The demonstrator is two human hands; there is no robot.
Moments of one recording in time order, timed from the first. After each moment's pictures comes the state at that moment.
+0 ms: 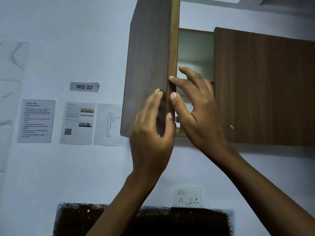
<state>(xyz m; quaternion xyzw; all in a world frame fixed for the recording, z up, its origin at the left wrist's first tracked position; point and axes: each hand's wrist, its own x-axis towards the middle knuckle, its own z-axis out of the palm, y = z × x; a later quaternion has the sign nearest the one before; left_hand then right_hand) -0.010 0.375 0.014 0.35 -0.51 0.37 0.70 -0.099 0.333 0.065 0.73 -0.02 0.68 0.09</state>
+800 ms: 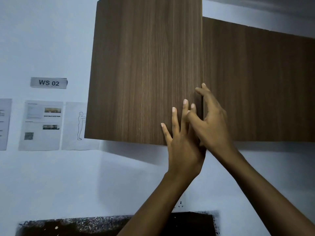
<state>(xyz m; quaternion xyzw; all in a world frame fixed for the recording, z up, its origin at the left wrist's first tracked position) -0.068 0.196 0.003 0.51 -0.61 0.36 0.49 -0.145 0.201 0.055 0.72 -0.17 0.67 -0.02</state>
